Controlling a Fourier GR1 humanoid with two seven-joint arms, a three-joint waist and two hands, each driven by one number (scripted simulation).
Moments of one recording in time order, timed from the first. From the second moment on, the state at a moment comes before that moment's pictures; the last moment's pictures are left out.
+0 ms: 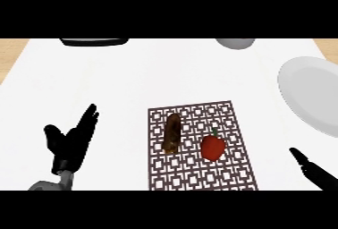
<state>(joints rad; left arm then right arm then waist) -0.03 0.30 -0.23 -1.42 0.32 0.21 0.11 0.31 -0.27 -0.06 -1.96 0.14 -0.61 -0.01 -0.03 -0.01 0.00</state>
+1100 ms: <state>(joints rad) -0.04 0.26 -0.24 -1.42 0.27 0.20 0.11 0.12 -0.39 0.36 -2.17 0.69 -0.17 0.98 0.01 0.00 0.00</state>
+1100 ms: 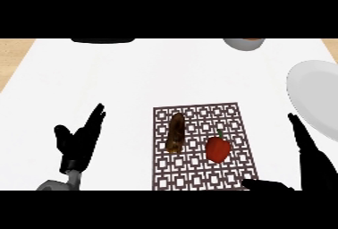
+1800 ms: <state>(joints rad) -0.02 0.24 -0.20 -1.45 0.25 0.18 0.16 0.00 -0.15 0.46 -1.94 0.82 -0.14 1.02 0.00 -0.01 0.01</state>
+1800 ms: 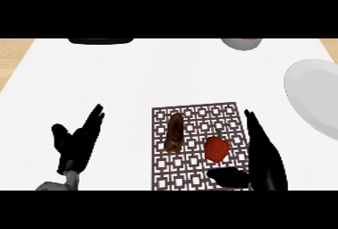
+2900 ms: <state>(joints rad) -0.01 0.21 -0.15 -1.44 0.21 0.11 0.15 -0.04 -0.05 0.41 -1.67 0.90 -0.06 0.97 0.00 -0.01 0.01</state>
